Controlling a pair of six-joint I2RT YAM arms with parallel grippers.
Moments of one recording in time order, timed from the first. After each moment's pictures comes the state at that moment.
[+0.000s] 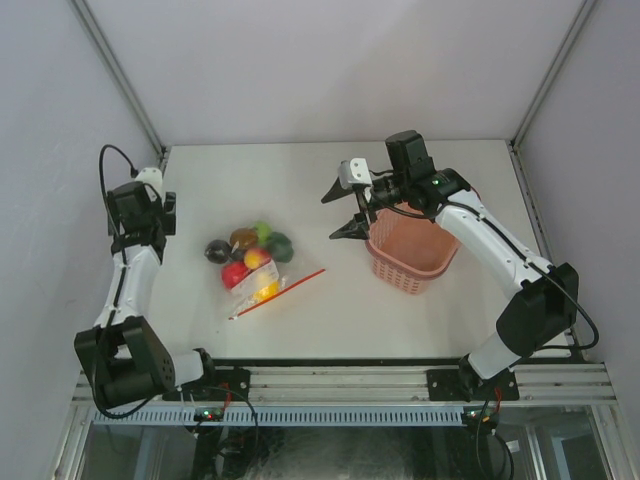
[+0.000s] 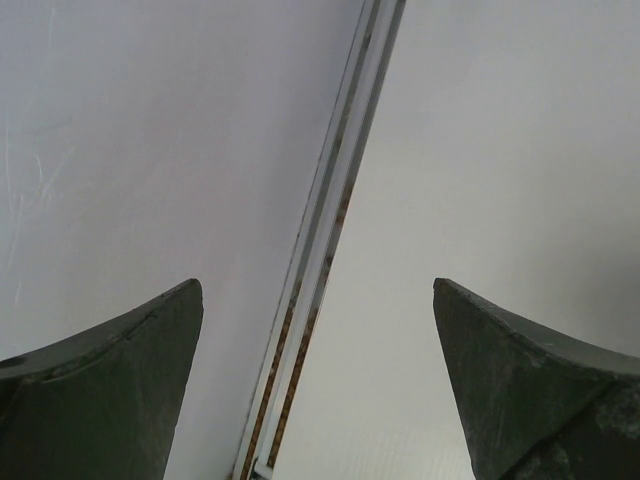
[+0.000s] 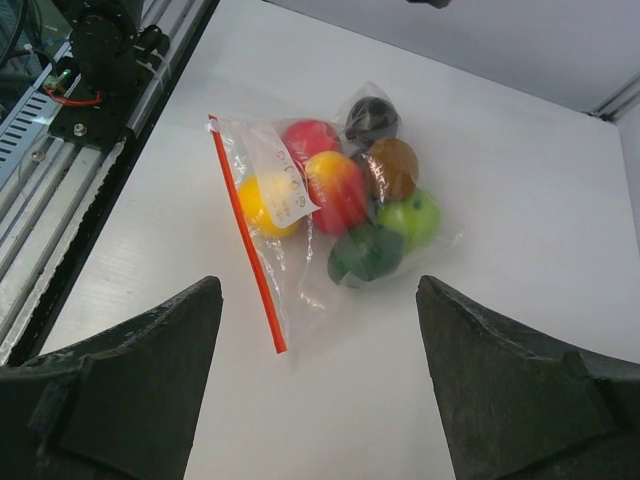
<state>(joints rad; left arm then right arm) 0.26 1.26 0.94 -0.17 -0.28 0.35 0.50 1.57 1.50 -0.59 -1.13 -0.82</state>
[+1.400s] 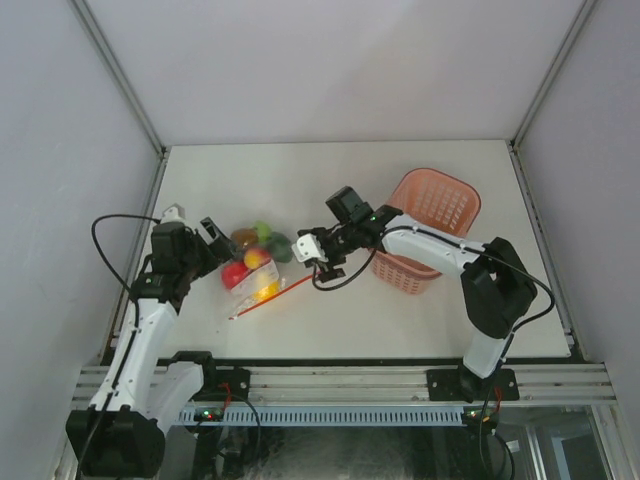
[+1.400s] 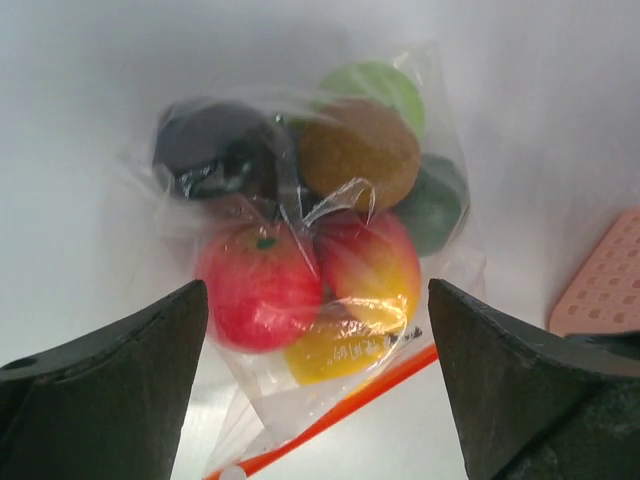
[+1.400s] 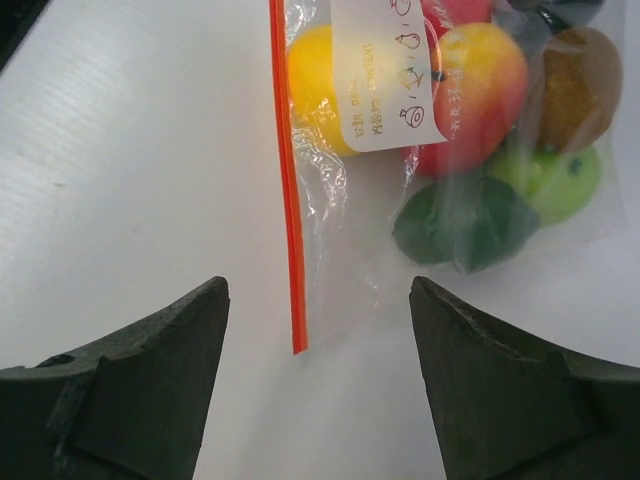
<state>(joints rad) -0.02 0.88 0.71 -0.47 0.06 -0.54 0.74 1.75 1.36 -0.60 -0.80 -1.22</state>
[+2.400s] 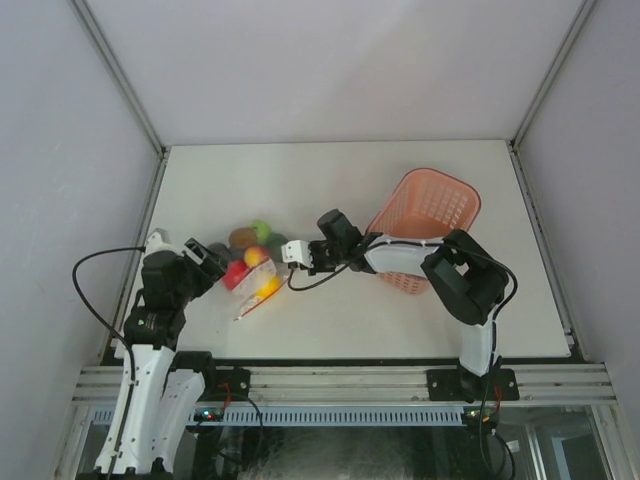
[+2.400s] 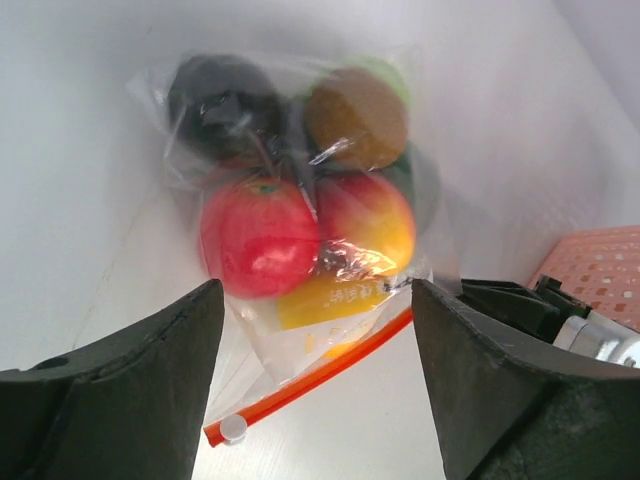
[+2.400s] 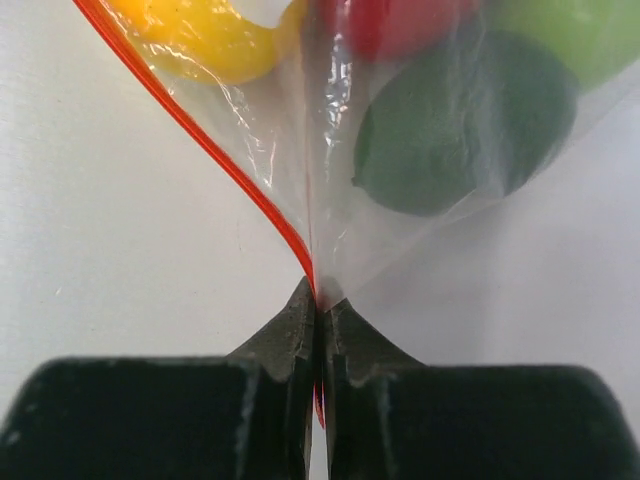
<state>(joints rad) -0.02 0.56 0.58 -0.60 0.01 -0.73 0.80 1.93 1.15 -0.01 -0.44 -0.89</state>
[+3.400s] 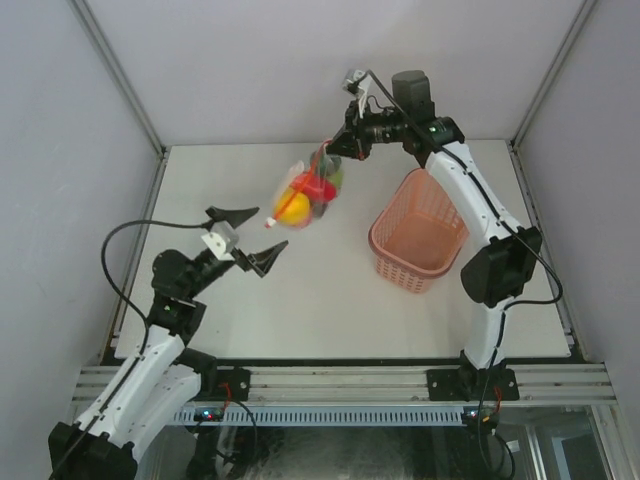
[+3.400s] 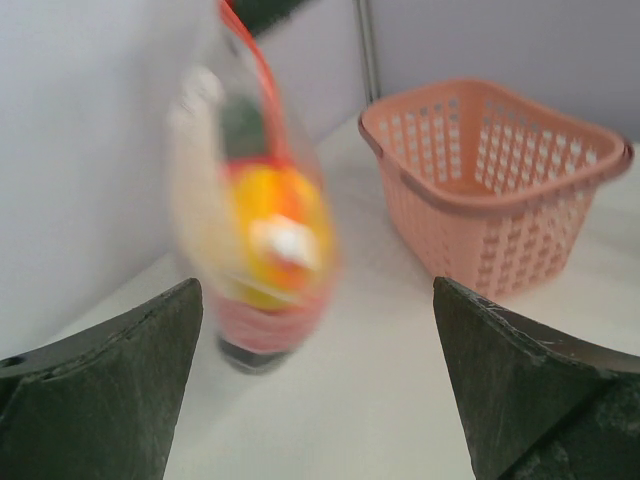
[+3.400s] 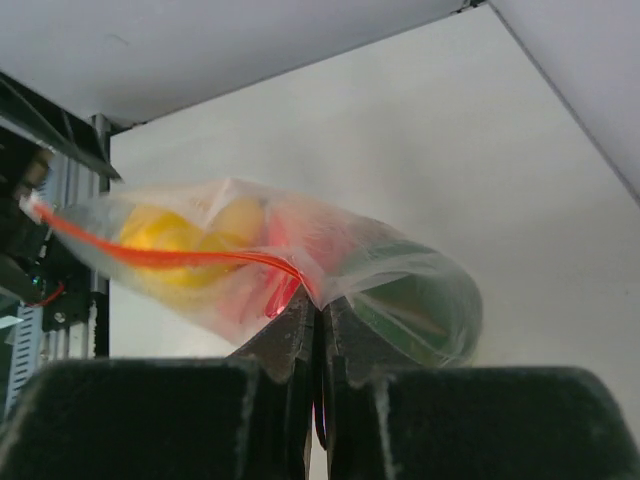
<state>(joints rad) -0.30 0.68 0.53 0.40 0.58 0.06 0.39 1.90 2.04 -0.56 -0.93 -0.16</state>
